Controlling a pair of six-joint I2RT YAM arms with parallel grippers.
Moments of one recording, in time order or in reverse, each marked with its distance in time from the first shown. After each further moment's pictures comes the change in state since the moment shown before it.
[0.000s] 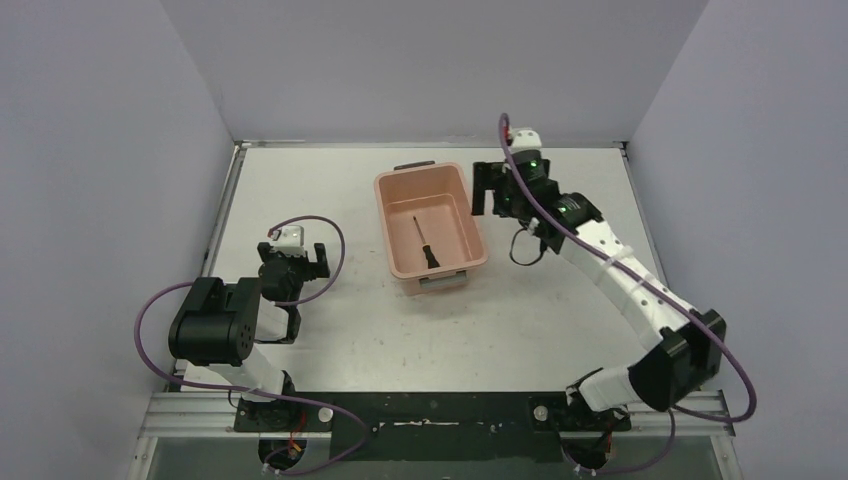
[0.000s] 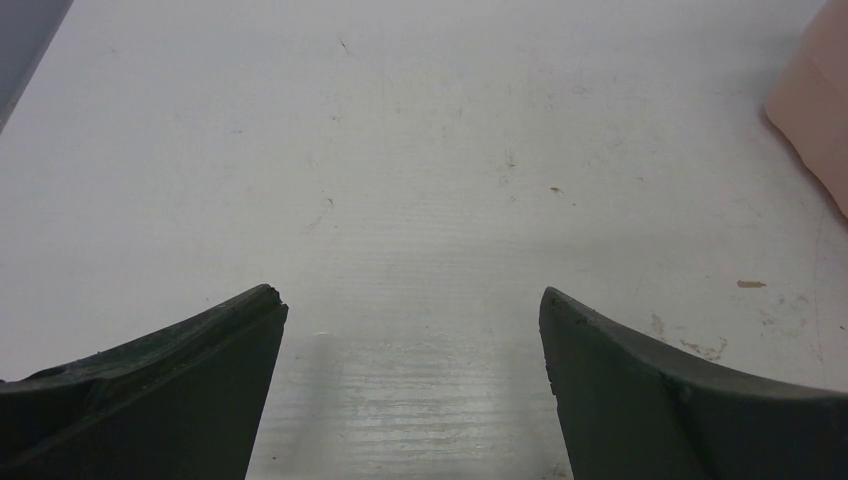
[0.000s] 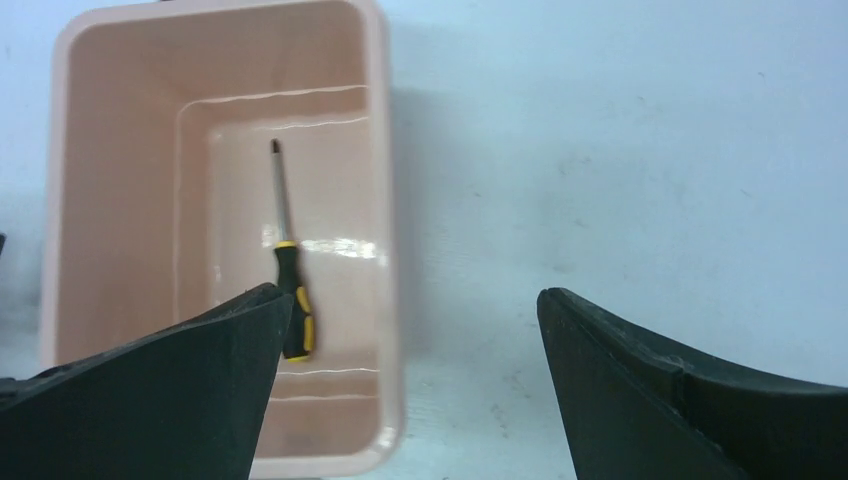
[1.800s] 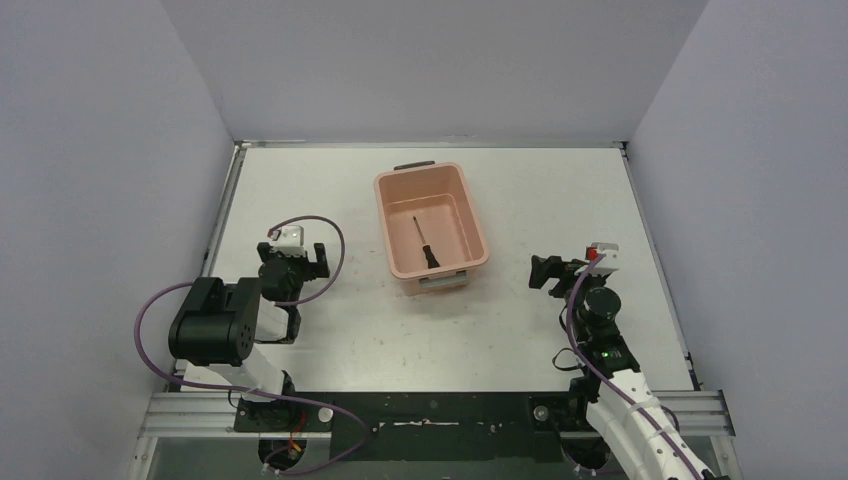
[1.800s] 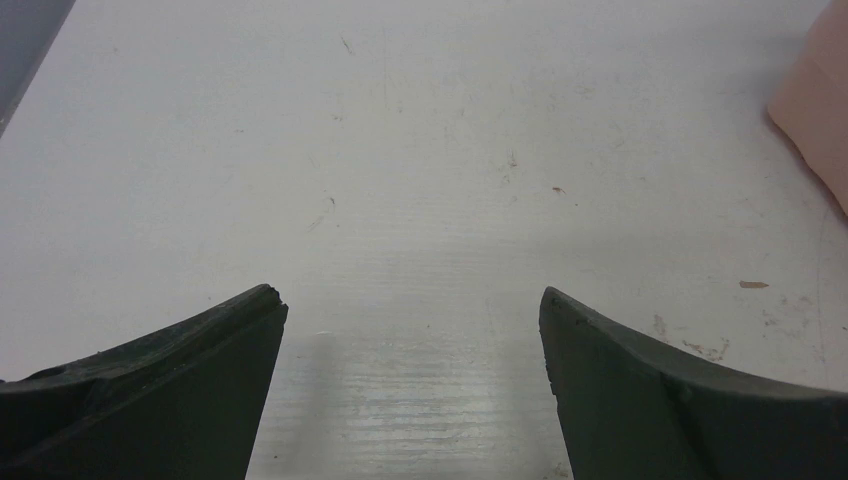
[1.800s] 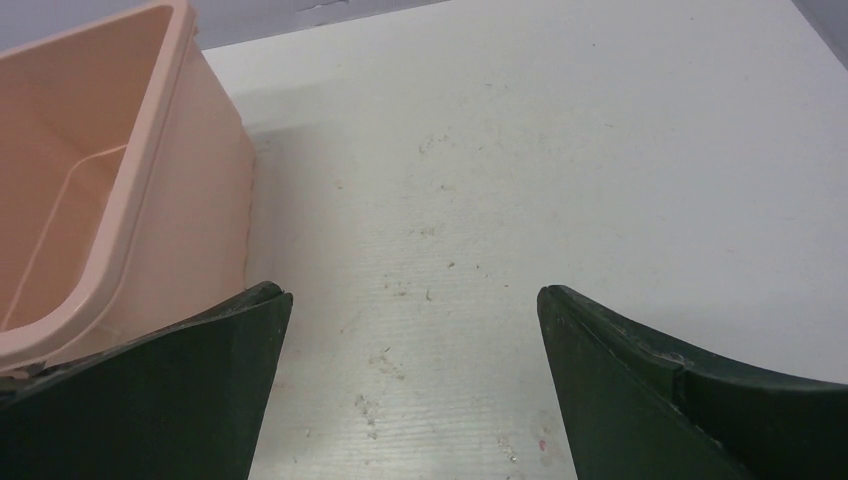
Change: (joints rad) left arm 0.000 0.000 0.000 0.000 -0.005 0.000; right arm -0.379 -0.935 -1.294 0.867 -0.151 -0.029
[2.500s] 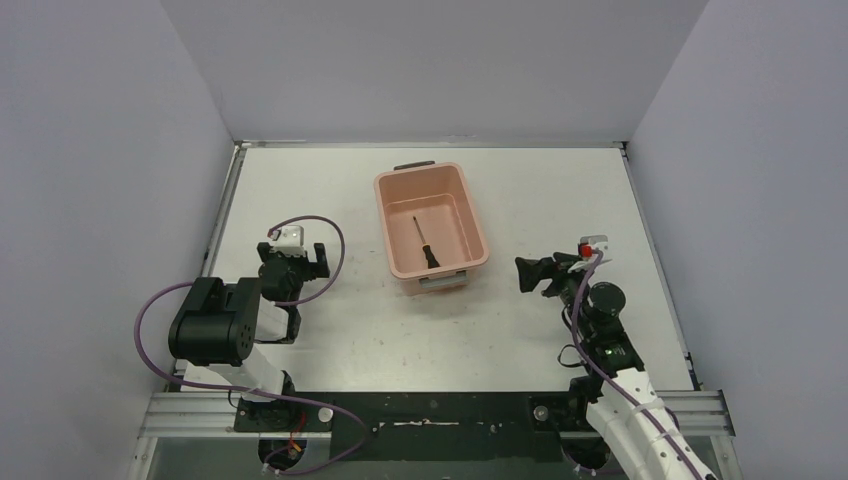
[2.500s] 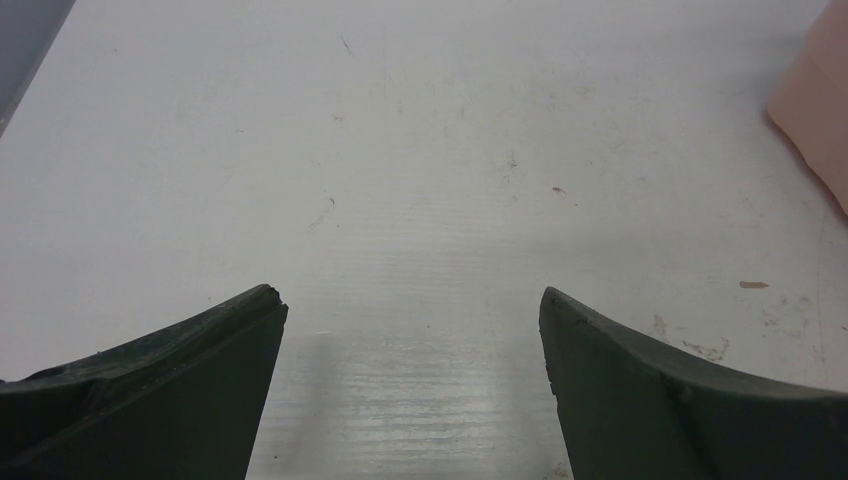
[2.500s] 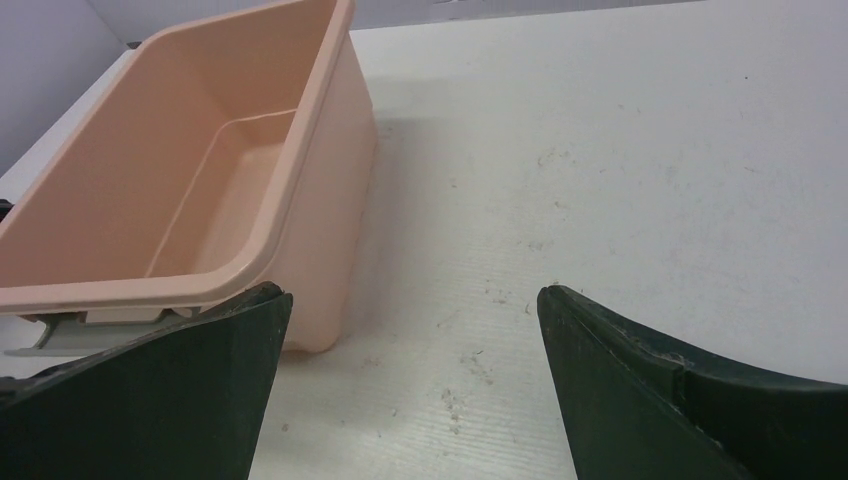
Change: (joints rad) left arm 0.000 0.000 0.000 0.000 0.000 0.000; right arm 0.000 -0.025 0.031 -0.005 -0.254 0.007
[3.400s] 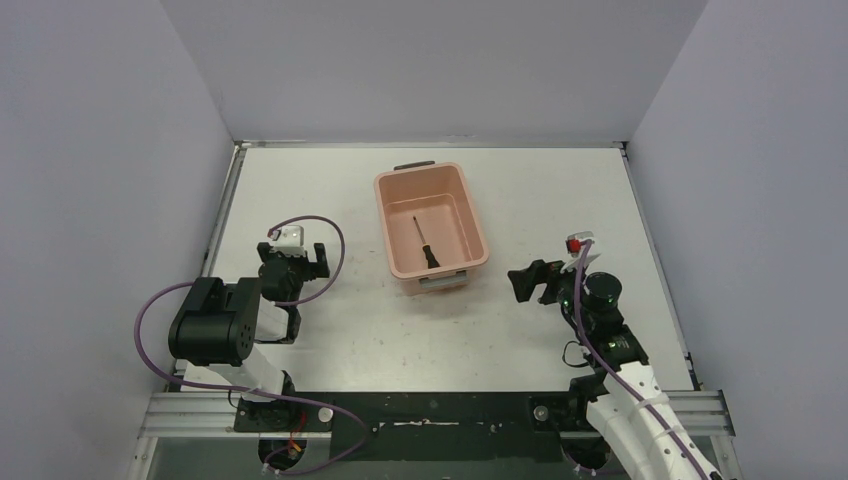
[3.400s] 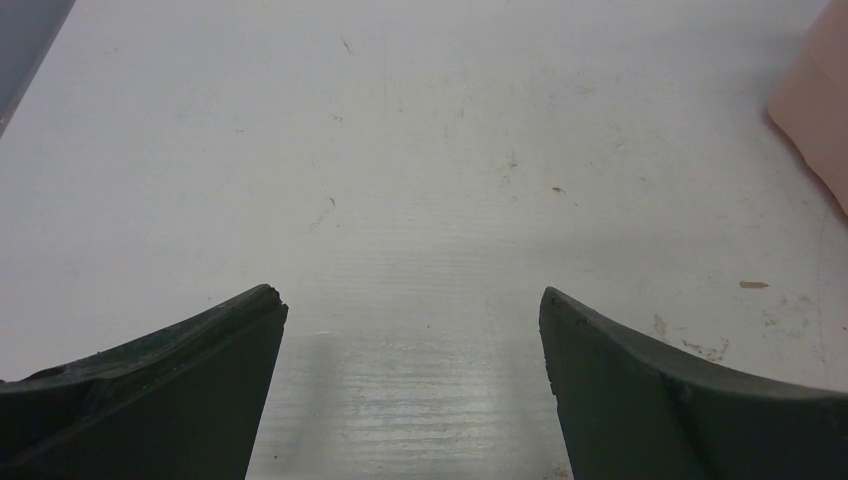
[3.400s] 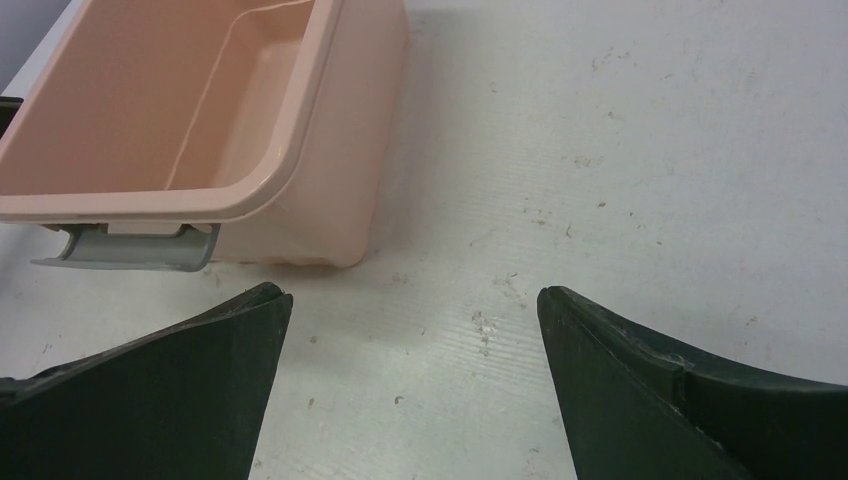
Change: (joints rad) left arm 0.000 0.000 0.000 0.000 0.000 0.000; right arm 0.000 0.029 0.098 -0.252 -0.113 -0.008
